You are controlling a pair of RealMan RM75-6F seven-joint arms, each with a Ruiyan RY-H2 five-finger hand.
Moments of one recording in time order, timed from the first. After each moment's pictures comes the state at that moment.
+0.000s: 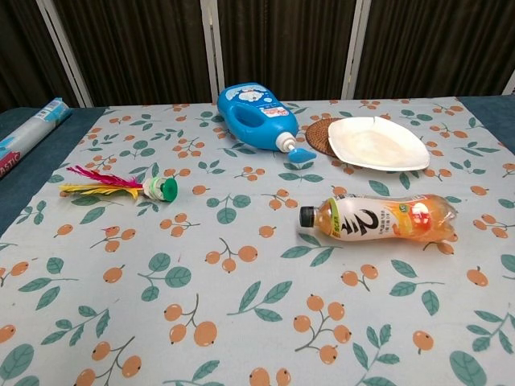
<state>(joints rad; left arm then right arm) -0.16 -1.11 -0.06 -1.65 1.46 1.39 0.14 0.10 -1.17 0.05 -1.55 -1.58 1.51 -0.04</state>
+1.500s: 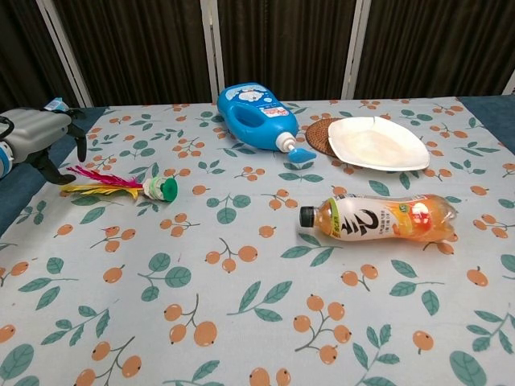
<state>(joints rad) -0.68 -1.66 -0.25 -1.06 0.96 0.95 0.54 0.12 -1.16 0.05 -1.57 -1.54 1.45 -0.02</state>
